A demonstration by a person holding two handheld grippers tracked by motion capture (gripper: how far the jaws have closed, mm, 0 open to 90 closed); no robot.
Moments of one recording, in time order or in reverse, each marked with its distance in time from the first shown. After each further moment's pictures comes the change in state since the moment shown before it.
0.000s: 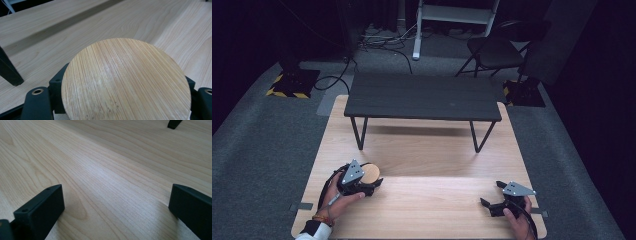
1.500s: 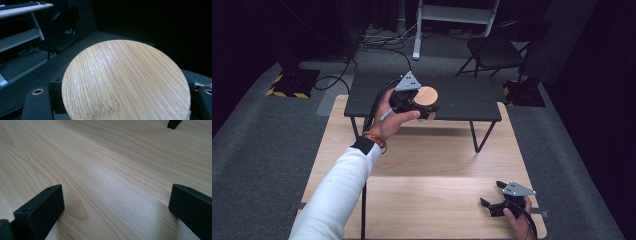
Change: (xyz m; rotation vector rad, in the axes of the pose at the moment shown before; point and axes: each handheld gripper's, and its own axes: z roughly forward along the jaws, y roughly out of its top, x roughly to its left) left arm 0.032 0.269 0.078 -0.191 -0.163 0.074; right arm 0.000 0.000 0.000 0.000 -0.001 0.001
